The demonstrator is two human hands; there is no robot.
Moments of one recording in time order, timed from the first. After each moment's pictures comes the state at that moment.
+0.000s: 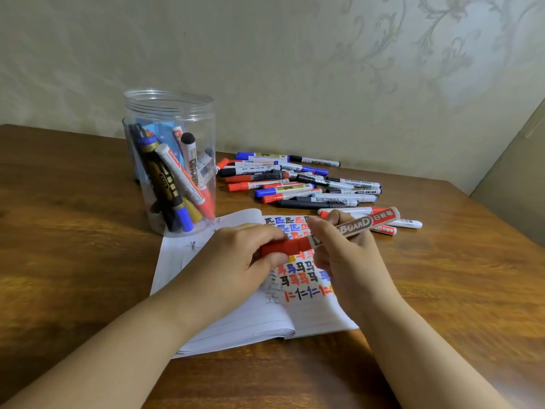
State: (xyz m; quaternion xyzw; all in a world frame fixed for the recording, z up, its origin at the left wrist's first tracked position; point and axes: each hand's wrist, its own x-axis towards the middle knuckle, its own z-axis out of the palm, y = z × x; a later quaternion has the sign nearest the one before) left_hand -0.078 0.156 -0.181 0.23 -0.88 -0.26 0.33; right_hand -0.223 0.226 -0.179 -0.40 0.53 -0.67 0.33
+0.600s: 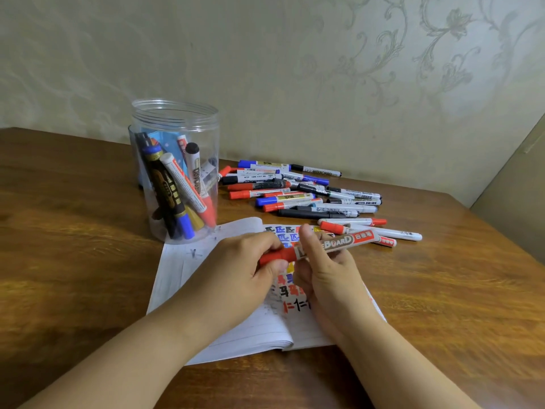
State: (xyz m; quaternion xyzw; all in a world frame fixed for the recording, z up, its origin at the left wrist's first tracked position) left_hand -0.081 0.161 -0.181 0.26 -0.86 -0.26 0.35; right_hand -0.209 0.220 -0.188 -0.34 0.51 -0.69 0.39
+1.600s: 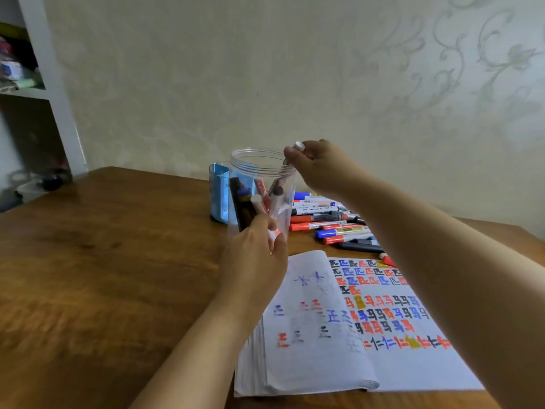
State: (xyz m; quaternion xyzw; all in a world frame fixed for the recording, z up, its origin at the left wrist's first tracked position) left_hand -0.043 0.111 -0.163 0.45 -0.74 -0.21 0.44; right_hand -0.173 0.078 -0.063 -0.64 0.68 -0.35 0.01
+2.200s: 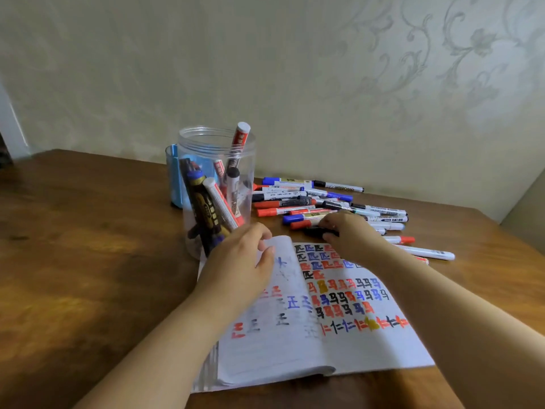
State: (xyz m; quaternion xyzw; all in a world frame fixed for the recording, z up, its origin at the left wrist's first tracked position) left_hand -0.069 0.112 -0.190 0.38 -0.82 -0.18 0.38; right_hand -0.287 0.125 -0.168 -0.58 0.81 -0.10 0.02
